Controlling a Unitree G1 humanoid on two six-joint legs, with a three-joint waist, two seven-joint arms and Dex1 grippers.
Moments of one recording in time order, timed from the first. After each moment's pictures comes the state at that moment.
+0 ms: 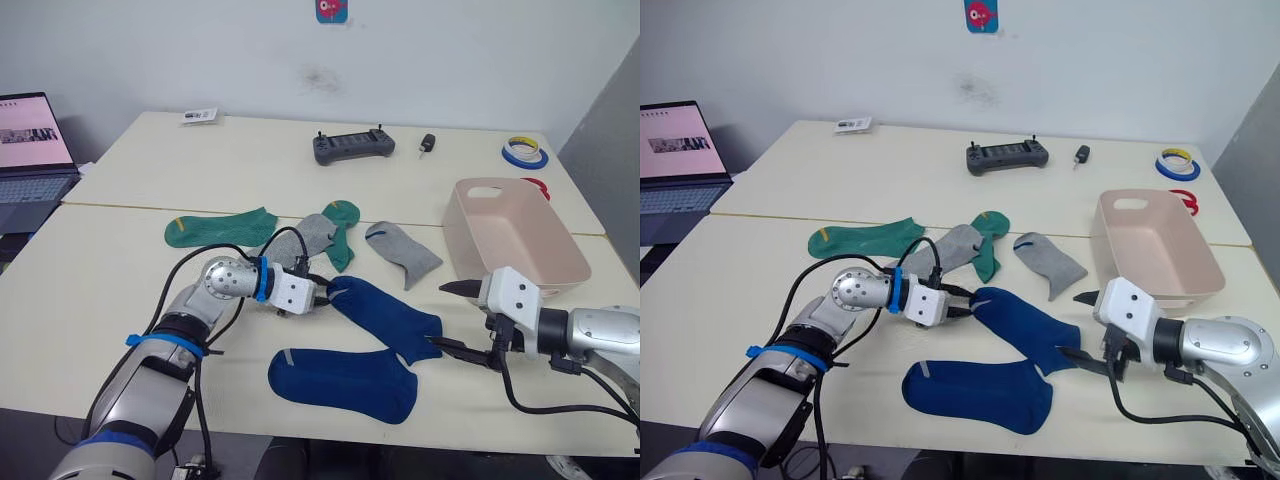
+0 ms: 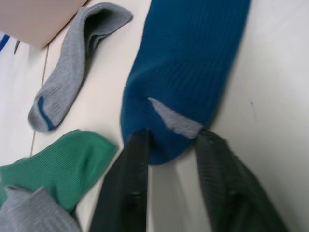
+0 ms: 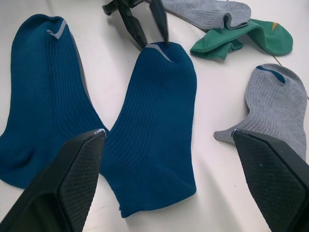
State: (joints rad) left arm -0.75 0.52 -0.37 0.80 0.17 -0.85 -1.08; right arm -0.02 -0.95 -0.11 -0.70 0.47 0.65 0.84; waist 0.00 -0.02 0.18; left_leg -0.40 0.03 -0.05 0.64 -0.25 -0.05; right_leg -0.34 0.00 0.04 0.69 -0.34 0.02
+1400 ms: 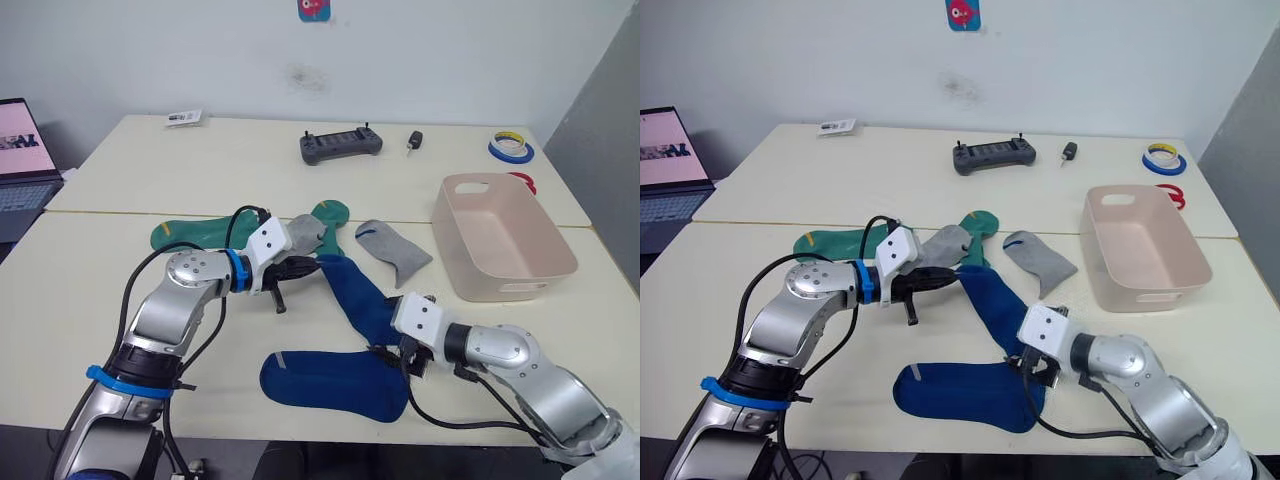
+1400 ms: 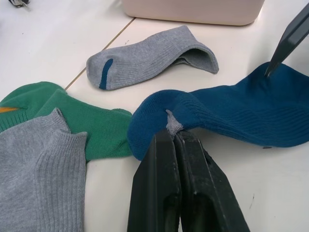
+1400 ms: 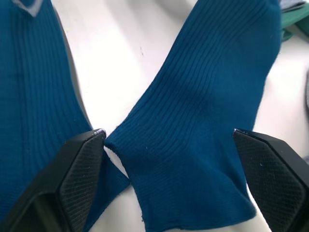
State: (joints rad) left arm -0.51 0.61 -0.14 -0.04 -0.22 0.42 -0.99; right arm -0.18 -0.67 0.39 -0.62 0.06 0.68 0.63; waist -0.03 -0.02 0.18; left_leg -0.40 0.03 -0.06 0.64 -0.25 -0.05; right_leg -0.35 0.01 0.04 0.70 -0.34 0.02
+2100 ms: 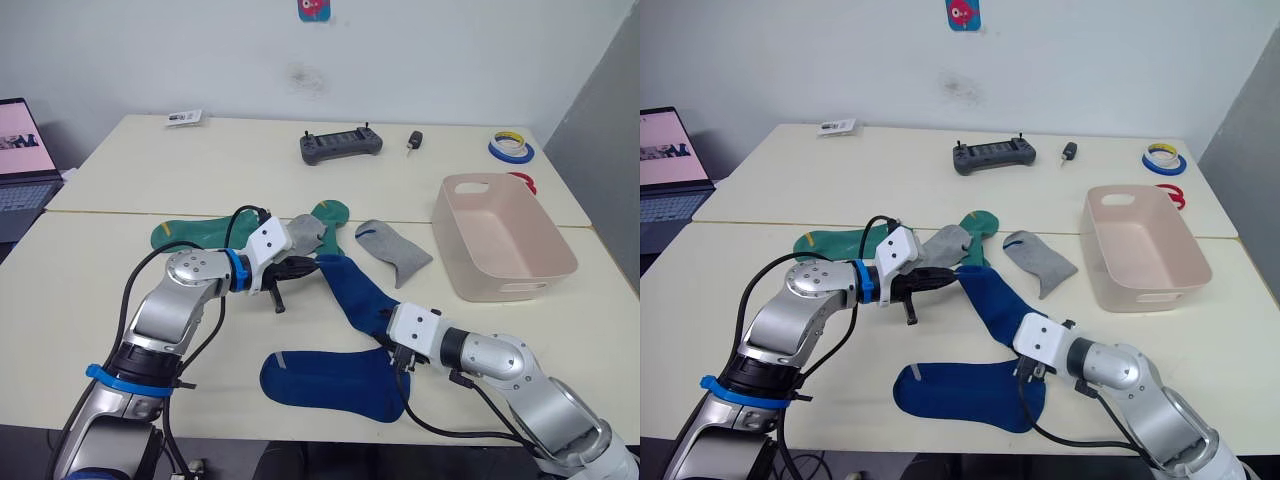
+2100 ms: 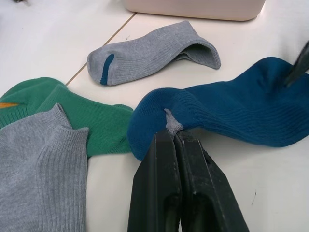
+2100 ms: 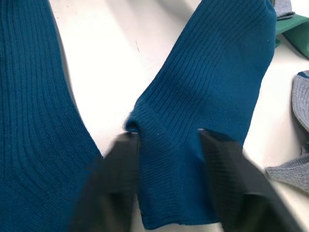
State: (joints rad) left arm -0.51 0.61 -0.14 -0.03 -0.21 0.42 -0.99; right arm -0.14 -0.64 0.42 -0.62 -0.06 0.61 0.61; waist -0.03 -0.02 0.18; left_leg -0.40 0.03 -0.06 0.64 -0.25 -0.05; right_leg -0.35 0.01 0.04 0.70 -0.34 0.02
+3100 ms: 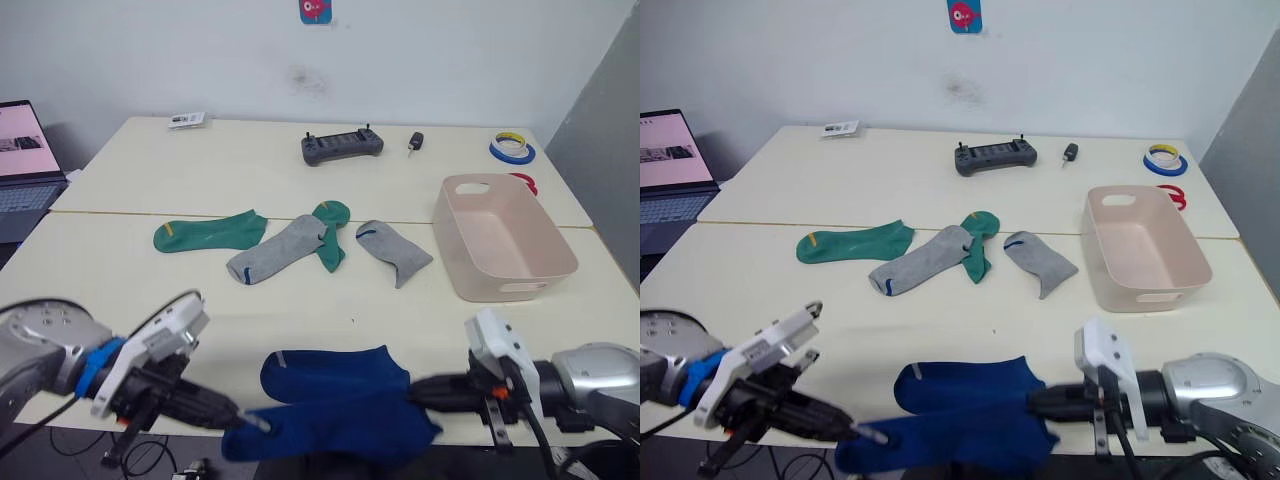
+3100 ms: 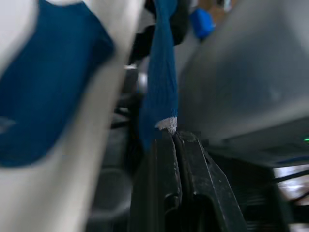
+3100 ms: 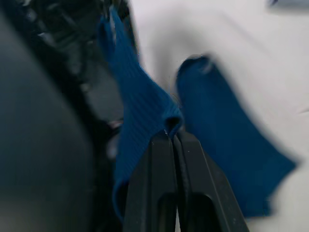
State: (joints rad) left arm 0.14 1.24 0.30 -0.58 -0.91 1.04 -1.49; right arm 0.05 -0.93 -0.17 -0.90 1.04 1.06 0.86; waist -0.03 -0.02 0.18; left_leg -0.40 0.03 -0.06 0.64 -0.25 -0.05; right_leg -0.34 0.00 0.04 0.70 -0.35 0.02
